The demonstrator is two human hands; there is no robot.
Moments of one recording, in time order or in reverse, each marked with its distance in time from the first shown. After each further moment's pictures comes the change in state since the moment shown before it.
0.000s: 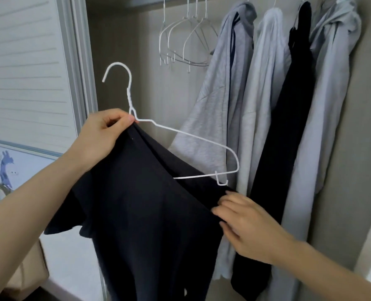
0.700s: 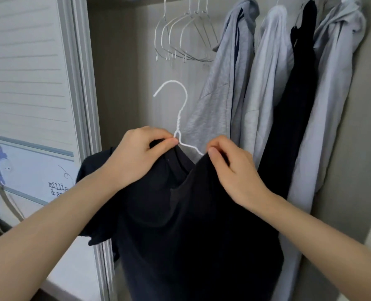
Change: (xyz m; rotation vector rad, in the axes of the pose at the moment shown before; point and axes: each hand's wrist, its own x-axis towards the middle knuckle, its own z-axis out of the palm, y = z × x) left_hand -0.028 0.015 0.042 0.176 -0.204 0.294; right_hand 0.079 -0.013 -0.044 0.554 0.448 0.292
